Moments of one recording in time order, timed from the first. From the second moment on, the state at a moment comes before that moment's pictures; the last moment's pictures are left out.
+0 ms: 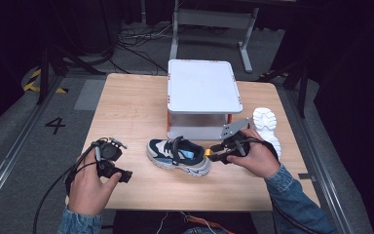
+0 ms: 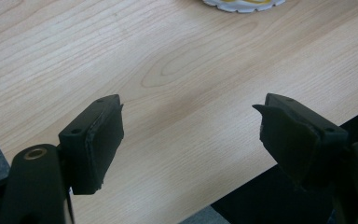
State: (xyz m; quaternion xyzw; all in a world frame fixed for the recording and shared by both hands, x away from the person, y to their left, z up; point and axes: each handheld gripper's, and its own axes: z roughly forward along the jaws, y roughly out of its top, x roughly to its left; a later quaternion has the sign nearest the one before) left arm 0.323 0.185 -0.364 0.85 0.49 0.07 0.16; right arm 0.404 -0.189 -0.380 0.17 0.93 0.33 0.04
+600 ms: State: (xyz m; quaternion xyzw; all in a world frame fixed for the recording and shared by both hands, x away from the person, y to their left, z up) left arm 0.325 0.170 -0.363 0.86 0.47 0.08 0.16; right arm 0.357 -0.133 -0.381 0.06 0.94 0.33 -0.02
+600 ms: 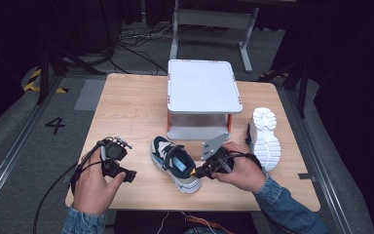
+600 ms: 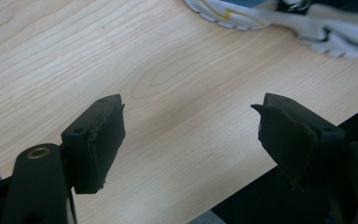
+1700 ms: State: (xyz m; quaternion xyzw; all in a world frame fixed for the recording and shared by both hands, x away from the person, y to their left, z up) left arm 0.341 0.092 -0.352 0.93 0.34 0.02 0.15; right arm 0.370 -0.243 -0.363 0.24 0.91 0.33 0.10
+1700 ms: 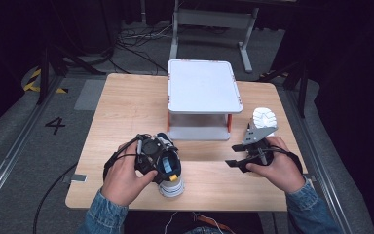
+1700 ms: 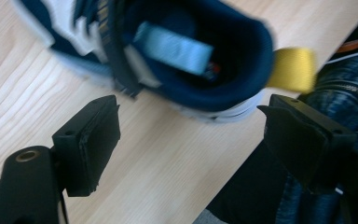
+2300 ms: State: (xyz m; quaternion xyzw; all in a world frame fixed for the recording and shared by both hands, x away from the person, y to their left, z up) left arm 0.354 0.036 -0.389 0.95 0.27 -0.04 0.12; right arm 0.376 -0.351 -0.356 0.40 0.86 0.30 0.13
